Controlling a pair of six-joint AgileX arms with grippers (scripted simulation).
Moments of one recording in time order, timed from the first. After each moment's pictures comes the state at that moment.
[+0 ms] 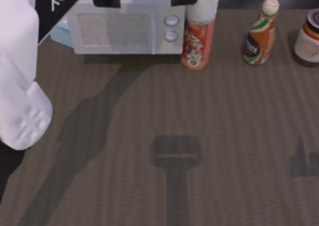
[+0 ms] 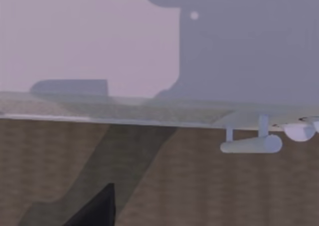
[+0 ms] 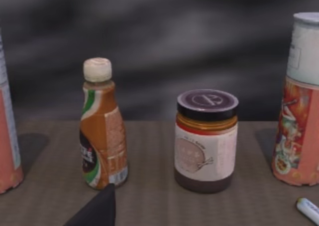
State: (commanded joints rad) left arm -0.58 2.35 2.51 -1.28 -0.28 -0.52; right arm 0.00 0.00 0.00 0.00 0.00 0.00
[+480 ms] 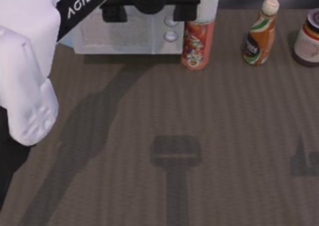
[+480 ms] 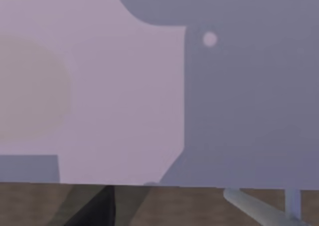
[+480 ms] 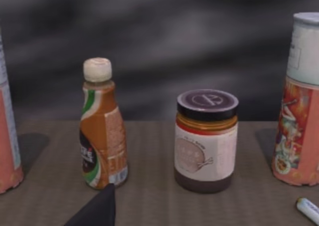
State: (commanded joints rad) left arm -0.54 2.44 2.42 -1.09 -0.26 -0.49; right arm 0.00 0.00 0.00 0.00 0.00 0.00
